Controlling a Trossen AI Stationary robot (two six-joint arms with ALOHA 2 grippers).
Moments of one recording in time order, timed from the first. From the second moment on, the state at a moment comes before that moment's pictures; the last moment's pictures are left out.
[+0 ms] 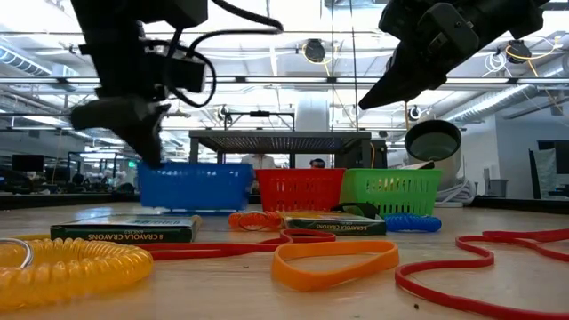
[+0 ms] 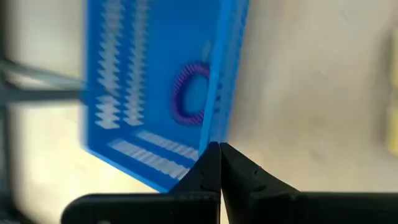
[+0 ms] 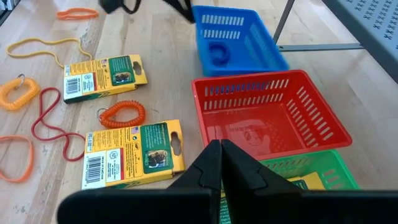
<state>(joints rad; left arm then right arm) -0.32 1.70 1.09 -0.99 -0.49 -0.46 0.19 1.25 0.66 0.01 0.26 0.15</state>
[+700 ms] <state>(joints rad) -0.37 1.61 1.14 -0.93 -0.01 -0.46 0.25 1.25 0.66 0.20 0.26 0.14</state>
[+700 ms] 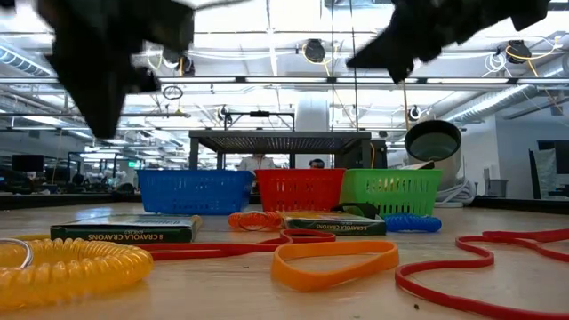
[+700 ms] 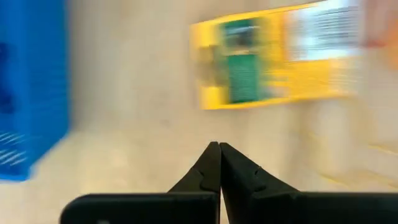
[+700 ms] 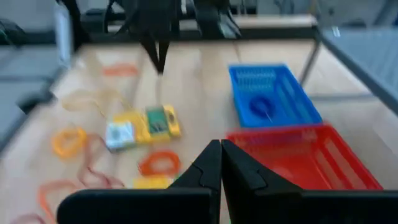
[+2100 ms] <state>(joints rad) -0.88 1.19 1.23 -0.68 -0.49 -0.53 0.71 1.02 0.66 0.16 0.58 0.27</state>
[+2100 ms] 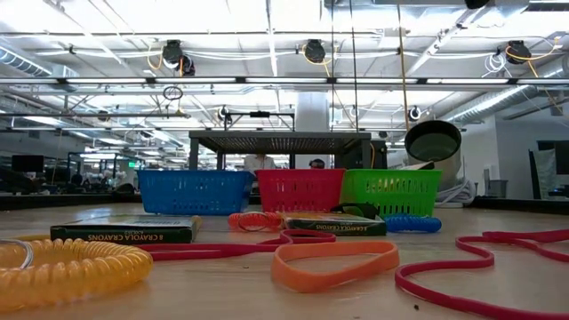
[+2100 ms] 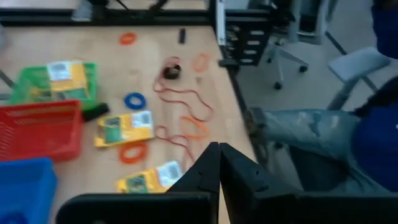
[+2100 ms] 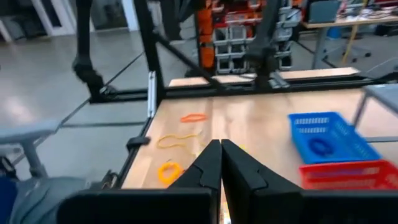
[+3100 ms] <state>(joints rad) -0.73 1.64 1.23 -0.90 -0.12 -0.96 0.60 1.49 0.66 0.47 0.57 0.17</state>
